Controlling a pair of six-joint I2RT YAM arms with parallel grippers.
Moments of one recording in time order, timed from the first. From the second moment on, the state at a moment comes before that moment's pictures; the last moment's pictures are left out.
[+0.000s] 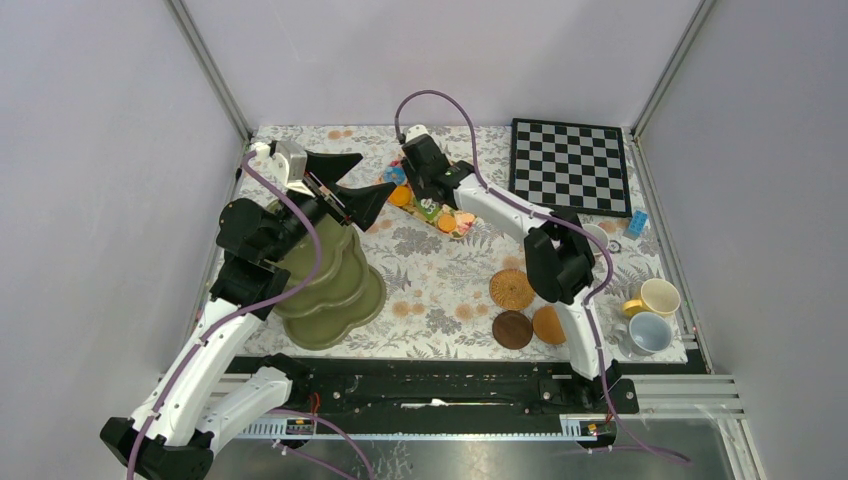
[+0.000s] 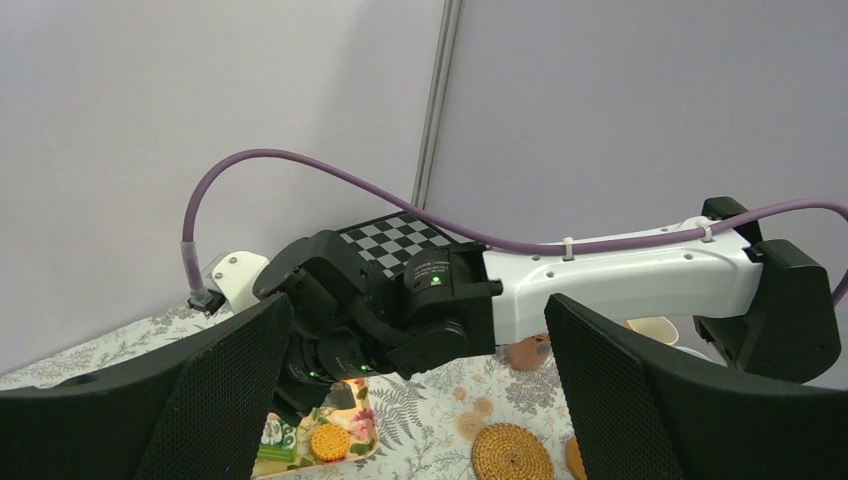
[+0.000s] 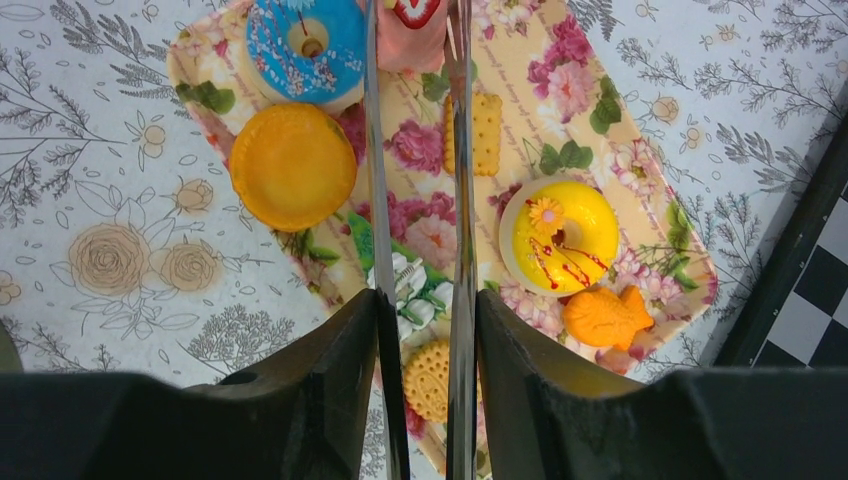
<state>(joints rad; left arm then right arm) -0.43 0.85 0.96 0.21 0.40 -0.30 0.71 2.19 1.89 -0.44 0.33 0.07</state>
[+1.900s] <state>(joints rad) -0.43 0.86 0.96 0.22 0.42 -0.32 0.92 0.93 0.84 -0.30 -0.41 0.36</state>
